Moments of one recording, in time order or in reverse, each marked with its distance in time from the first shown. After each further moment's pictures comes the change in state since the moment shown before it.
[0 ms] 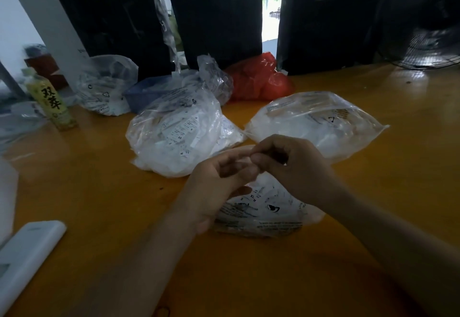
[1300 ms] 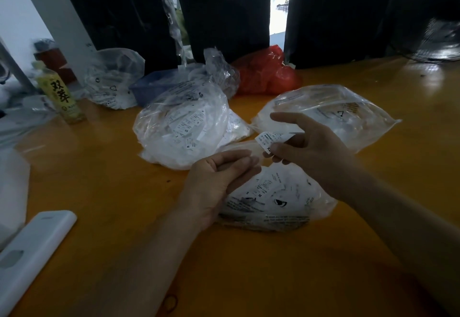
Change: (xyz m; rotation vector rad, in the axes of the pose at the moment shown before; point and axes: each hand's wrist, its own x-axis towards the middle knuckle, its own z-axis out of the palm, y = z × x) left_hand -0.001 -0.008 -0.002 -0.417 0.090 -0.052; right_hand 0.003 0.005 -0.015 0.311 -0.028 0.288
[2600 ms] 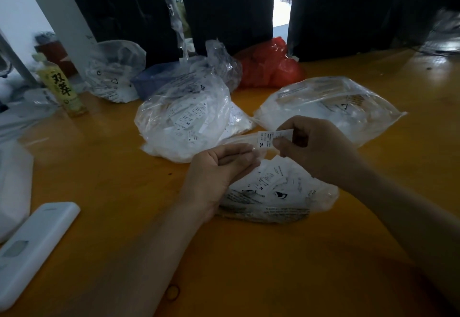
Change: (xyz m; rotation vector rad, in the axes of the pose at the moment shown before) left_hand -0.003 0.000 -0.001 0.099 -0.004 0.065; right_hand 0.002 0.002 -0.001 -0.468 0.045 -0.143
